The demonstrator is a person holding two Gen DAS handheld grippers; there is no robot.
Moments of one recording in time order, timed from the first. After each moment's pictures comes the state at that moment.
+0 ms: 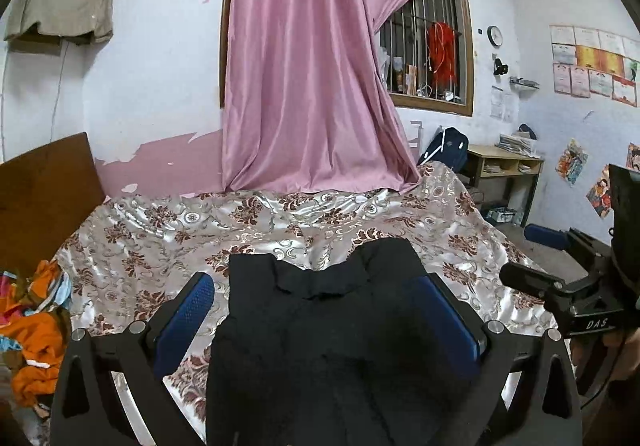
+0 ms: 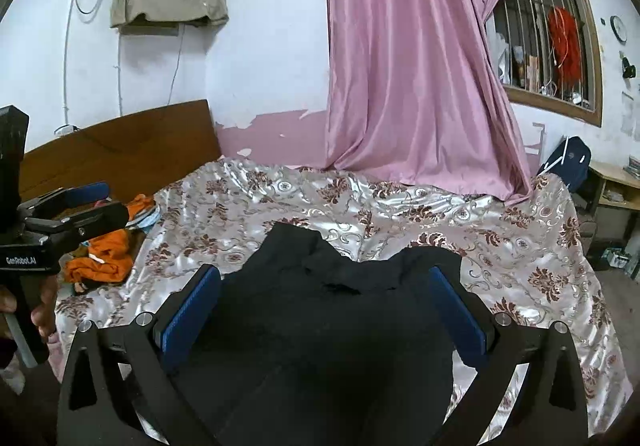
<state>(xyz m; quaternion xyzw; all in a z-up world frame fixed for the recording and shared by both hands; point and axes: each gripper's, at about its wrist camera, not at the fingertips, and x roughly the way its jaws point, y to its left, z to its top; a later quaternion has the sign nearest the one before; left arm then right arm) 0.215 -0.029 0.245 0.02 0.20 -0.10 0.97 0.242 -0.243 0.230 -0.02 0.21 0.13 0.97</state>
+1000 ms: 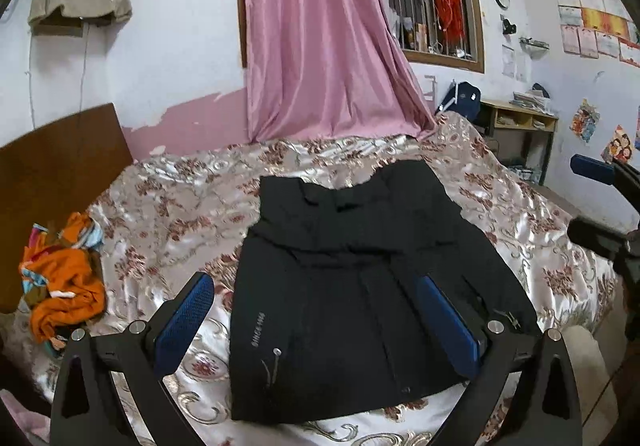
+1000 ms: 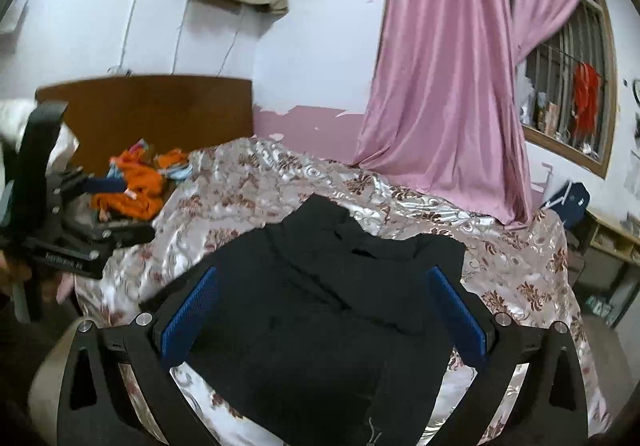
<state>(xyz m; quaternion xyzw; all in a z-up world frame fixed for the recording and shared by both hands) 0.105 -0.005 0.137 0.05 0.26 -0.06 0.96 0.098 -0.207 0.179 -0.13 0.19 0.17 0.96</state>
